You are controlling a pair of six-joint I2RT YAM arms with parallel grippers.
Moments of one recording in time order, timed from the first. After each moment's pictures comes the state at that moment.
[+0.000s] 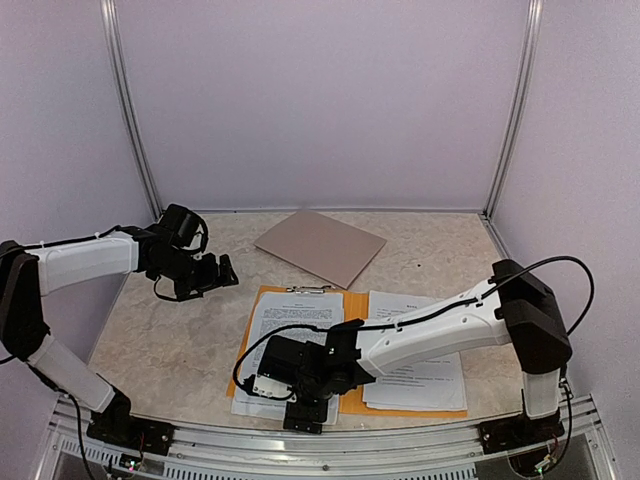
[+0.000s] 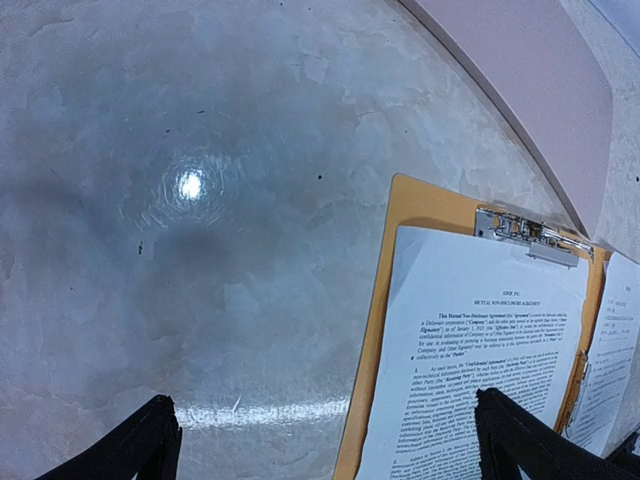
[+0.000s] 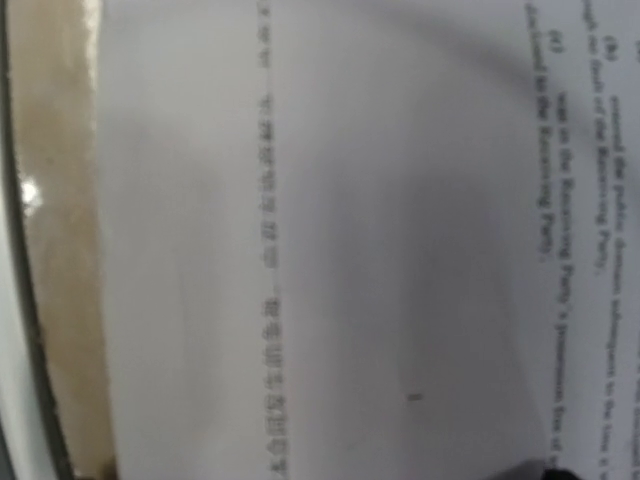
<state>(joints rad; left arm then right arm) -0.40 1.48 0.97 -0.50 0.10 -0.58 1.40 2.06 1.46 -0.59 0.10 -0.13</state>
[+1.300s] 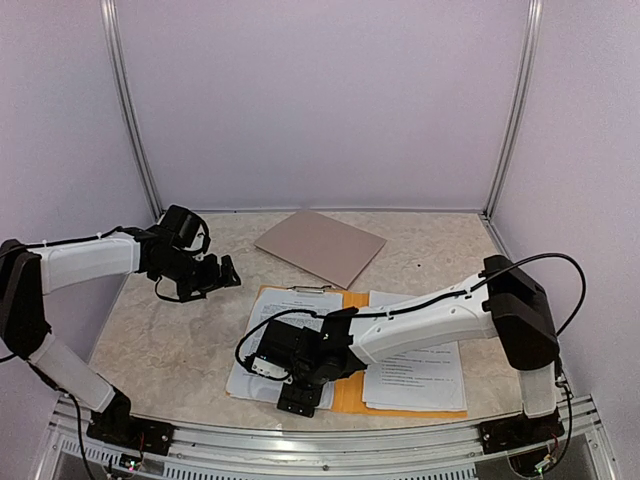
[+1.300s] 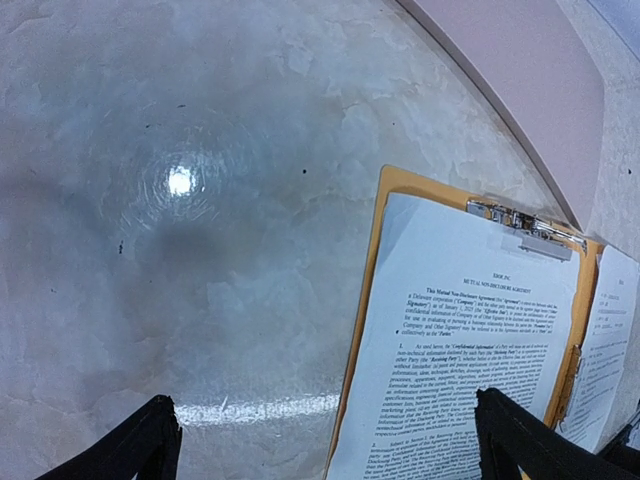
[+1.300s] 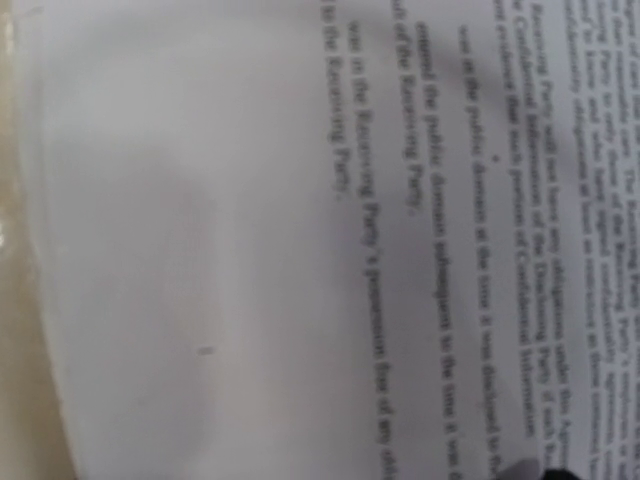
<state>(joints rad) -0.40 1.49 0.97 -0.48 0.13 -0.58 1.34 2.11 1.52 -0.59 0.17 -0.08</state>
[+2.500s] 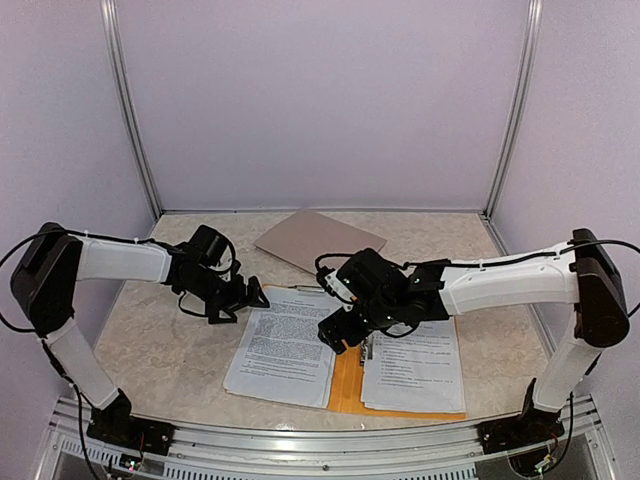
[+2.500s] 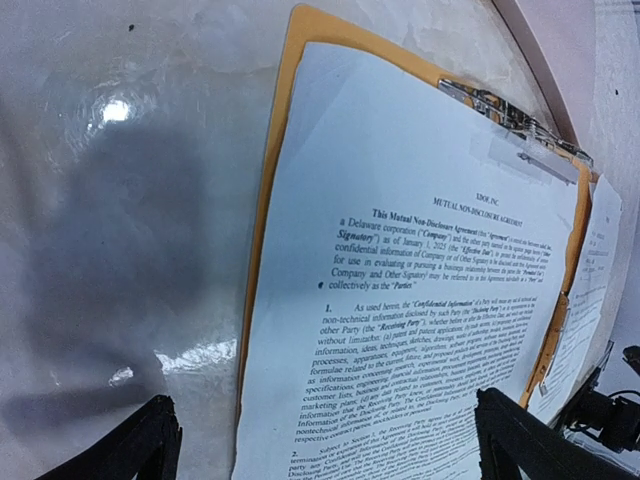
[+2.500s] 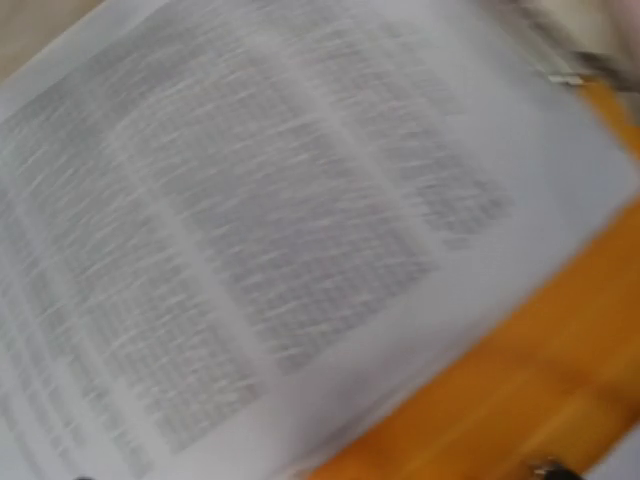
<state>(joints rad) -0.49 1.68 0.94 -0.34 0.33 -0.66 1.10 1.71 1.15 -0.34 0.14 0.26</state>
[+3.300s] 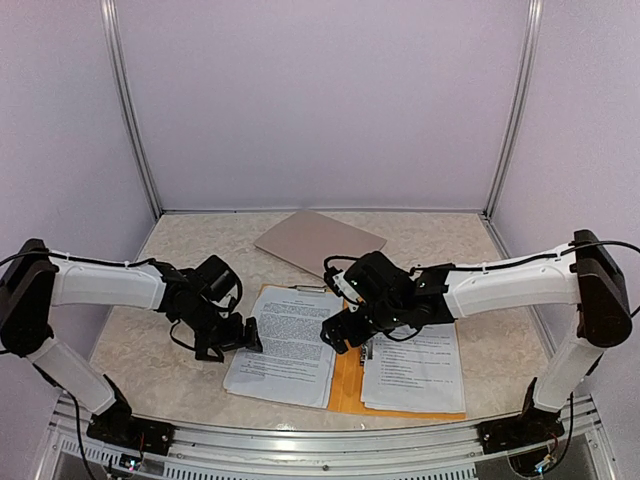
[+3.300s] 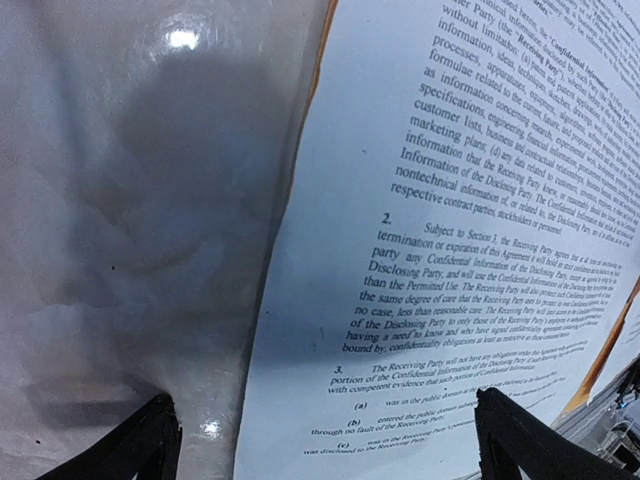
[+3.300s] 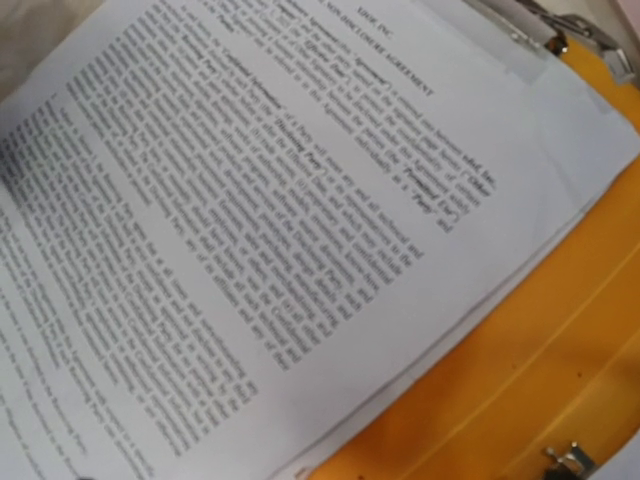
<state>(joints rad) -0.69 1.53 0.80 -0.55 0.21 -0.82 1.05 1.68 1.08 -0.26 0.10 0.34</state>
